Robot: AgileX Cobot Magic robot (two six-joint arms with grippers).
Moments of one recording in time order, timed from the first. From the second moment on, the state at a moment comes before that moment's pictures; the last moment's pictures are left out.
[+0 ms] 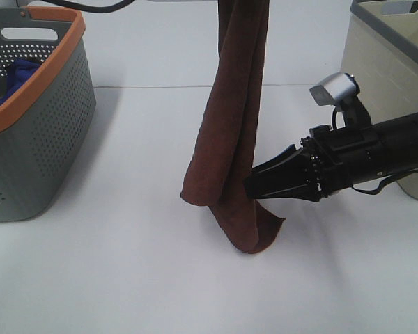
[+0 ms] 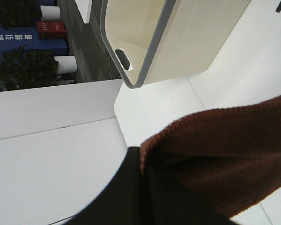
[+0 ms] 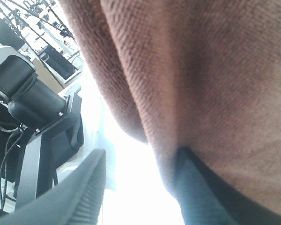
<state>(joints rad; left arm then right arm) -0.71 1.79 -1.84 -0.28 0.60 1.83 0.07 1.94 -0.77 1.46 1.08 -1.89</state>
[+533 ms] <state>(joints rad) -0.71 1.79 -1.84 -0.28 0.60 1.82 0.07 1.77 -0.81 1.35 0.84 -1.69</state>
